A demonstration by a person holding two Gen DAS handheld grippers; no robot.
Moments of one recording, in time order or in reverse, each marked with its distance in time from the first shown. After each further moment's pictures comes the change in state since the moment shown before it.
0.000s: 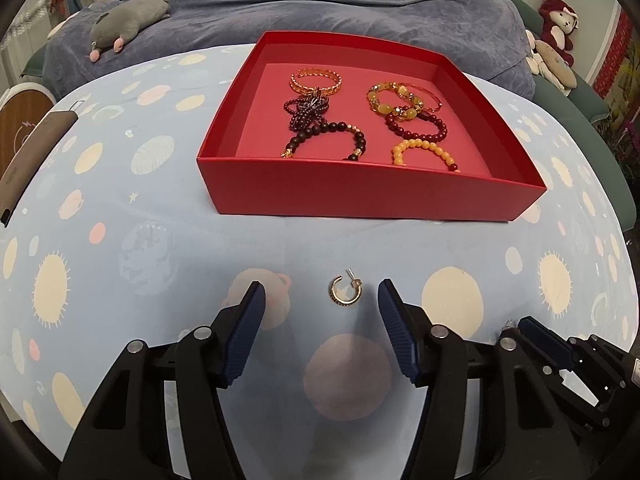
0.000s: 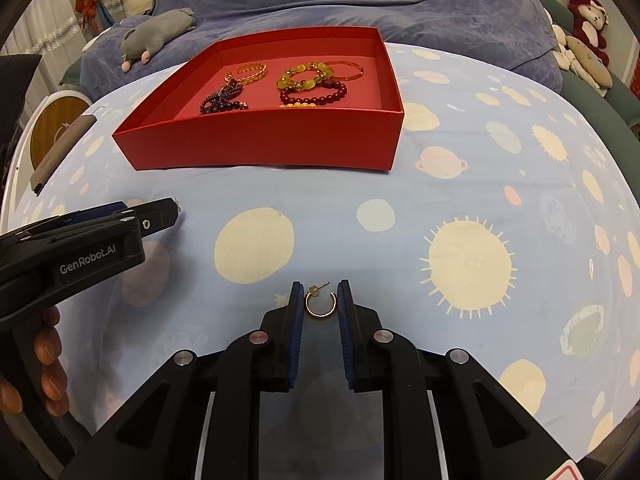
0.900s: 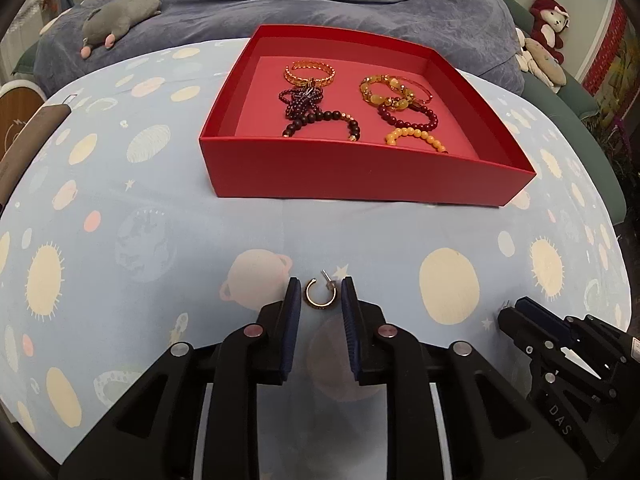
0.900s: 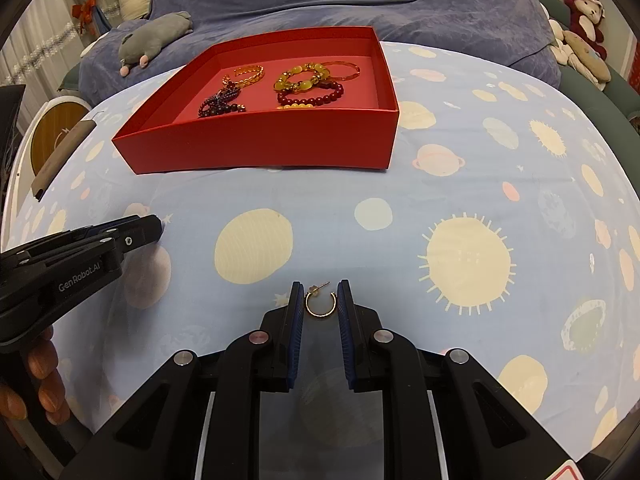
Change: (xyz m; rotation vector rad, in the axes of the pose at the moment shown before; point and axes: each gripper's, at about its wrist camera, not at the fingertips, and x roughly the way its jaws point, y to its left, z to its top) left arm -0.004 0.007 -0.012 0.003 0.009 -0.045; right arm -0.001 -0.003 -0.001 0.015 -0.002 0.009
